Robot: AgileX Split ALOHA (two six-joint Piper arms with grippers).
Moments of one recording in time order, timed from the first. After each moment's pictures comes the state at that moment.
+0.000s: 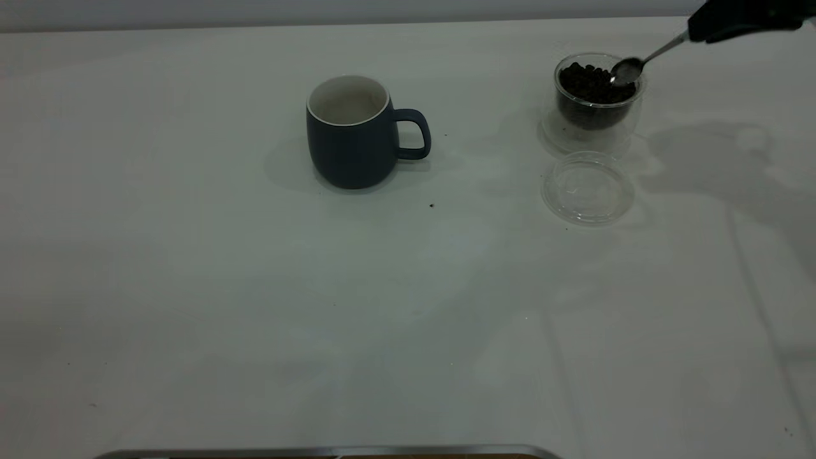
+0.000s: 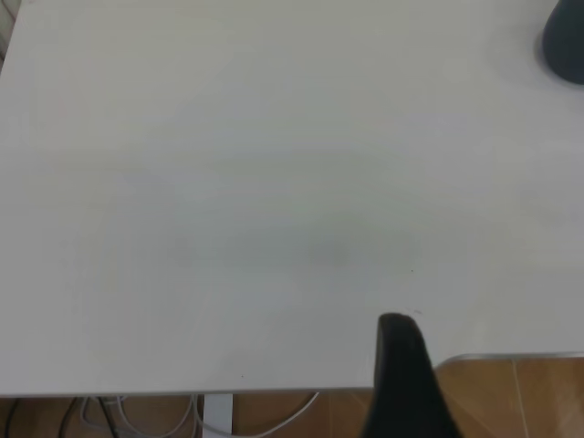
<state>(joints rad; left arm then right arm) 0.04 -0.02 -0.48 -0.03 1.14 0.06 -0.08 2.09 -1.13 1.31 0.41 -1.39</state>
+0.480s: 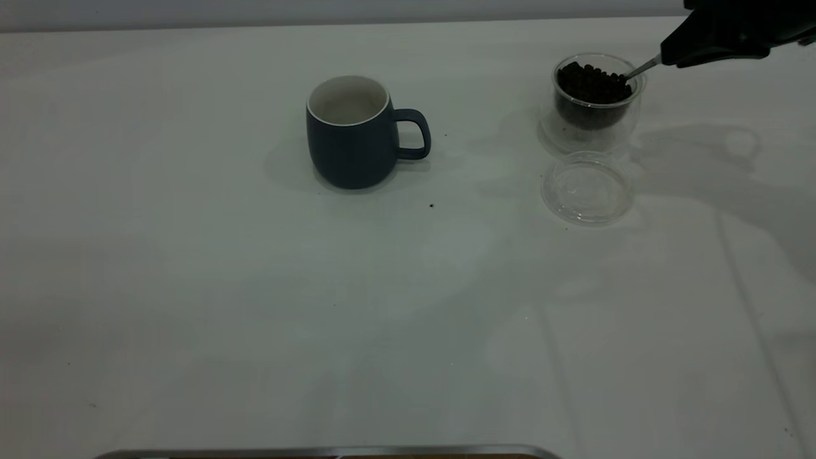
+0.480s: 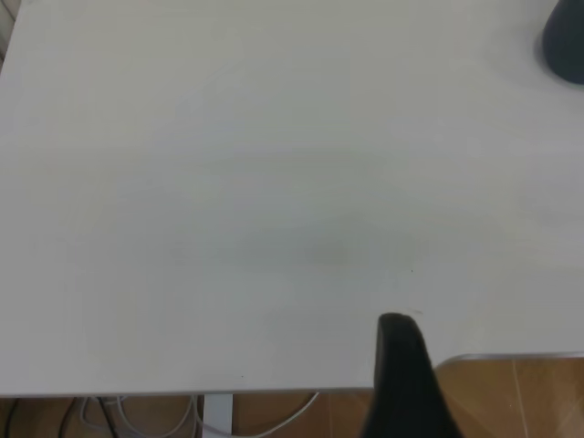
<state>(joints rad) 0.04 -0.02 -0.48 -0.03 1.14 0.06 -0.06 2.16 -1.14 1.42 0.47 -1.39</state>
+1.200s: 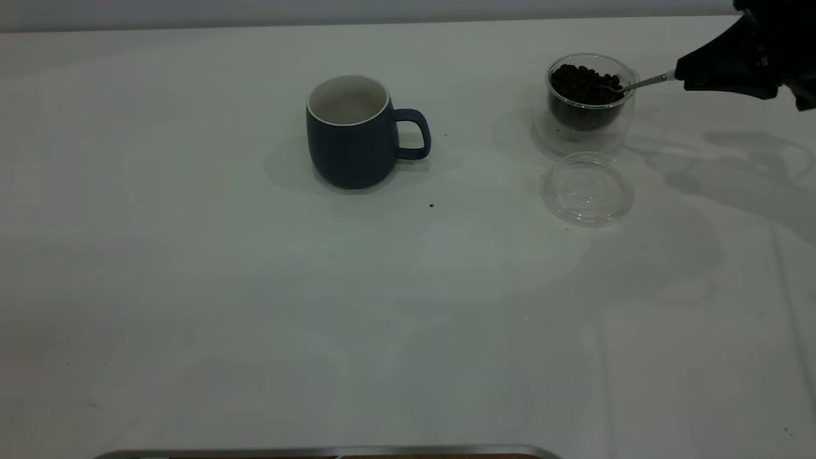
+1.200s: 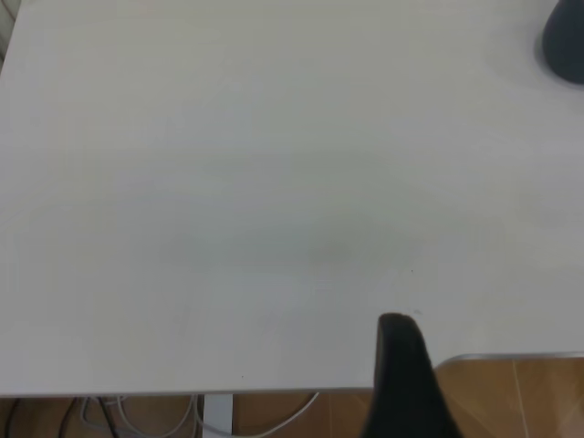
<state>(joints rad) 0.04 -0.02 -0.48 -0.03 1.14 0.06 -0.23 2.31 -1.14 1.61 0.80 -1.39</state>
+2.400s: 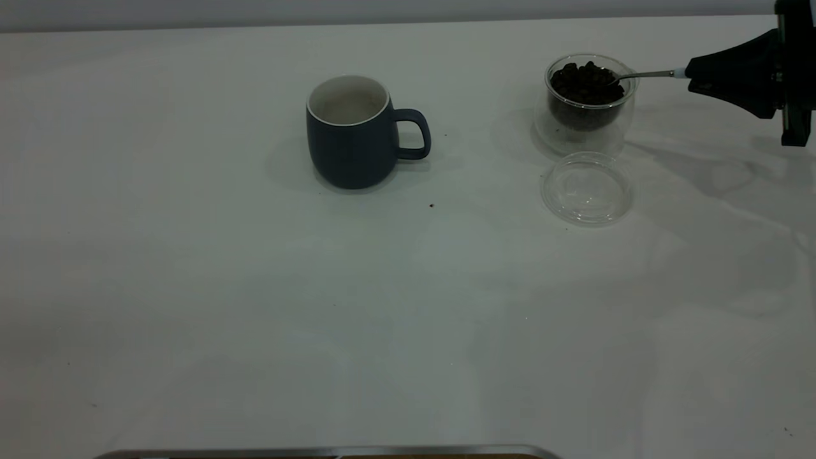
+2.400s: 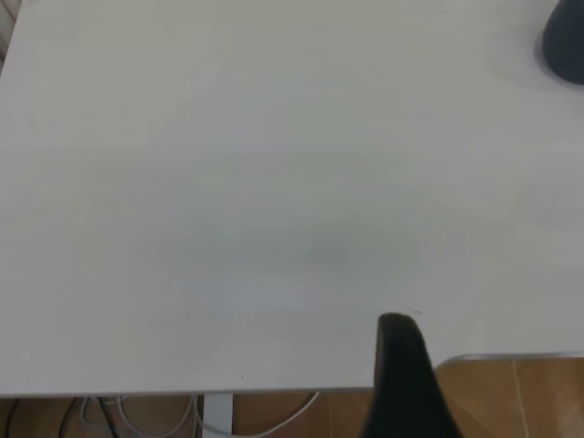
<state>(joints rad) 0.04 -0.02 -0.48 -0.03 1.14 0.06 -0.33 2.45 -1.14 1.75 1.06 -1.40</state>
